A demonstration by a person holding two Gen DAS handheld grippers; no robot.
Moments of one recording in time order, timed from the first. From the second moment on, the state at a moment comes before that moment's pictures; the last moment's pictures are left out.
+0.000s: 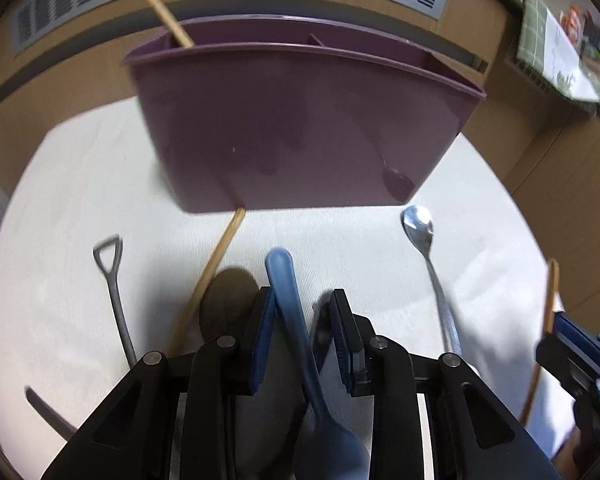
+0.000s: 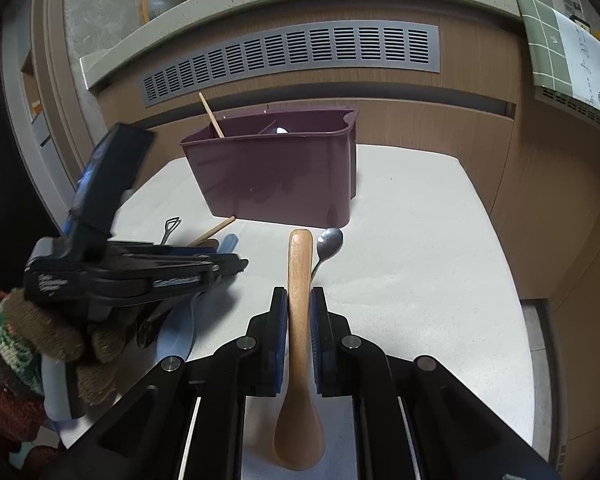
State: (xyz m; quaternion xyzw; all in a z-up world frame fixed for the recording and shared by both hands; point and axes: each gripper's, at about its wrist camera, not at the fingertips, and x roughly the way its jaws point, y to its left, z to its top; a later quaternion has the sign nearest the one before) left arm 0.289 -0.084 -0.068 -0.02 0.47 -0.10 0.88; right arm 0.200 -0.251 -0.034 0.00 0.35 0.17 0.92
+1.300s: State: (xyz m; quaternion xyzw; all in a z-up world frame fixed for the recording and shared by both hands) left arm 0.186 -0.062 0.036 -0.03 0.26 -0.14 0.95; right arm 0.196 -0.247 -0.004 0.00 0.29 0.17 0.94
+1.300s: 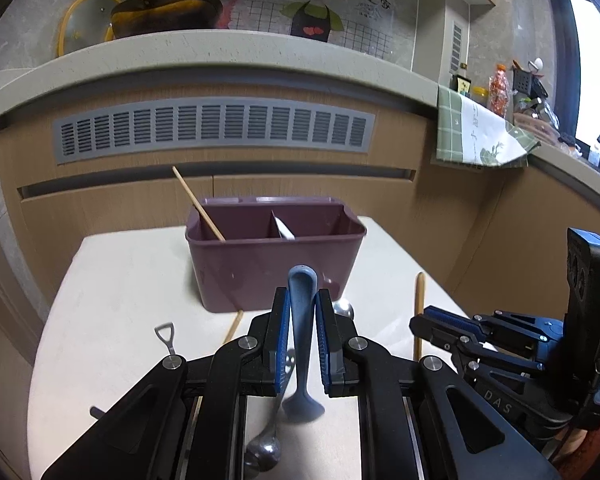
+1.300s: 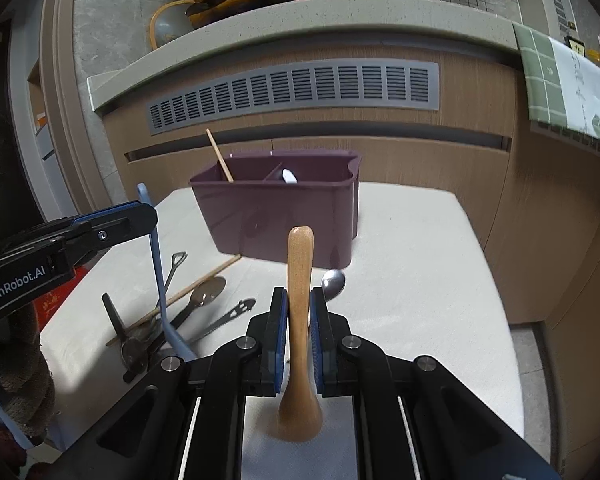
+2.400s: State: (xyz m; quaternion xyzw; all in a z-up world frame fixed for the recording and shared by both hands) left arm 0.307 0.012 0.064 -0.15 0.24 -0.14 0.95; right arm 0.304 -0.236 0.050 -0.03 0.27 0.16 0.95
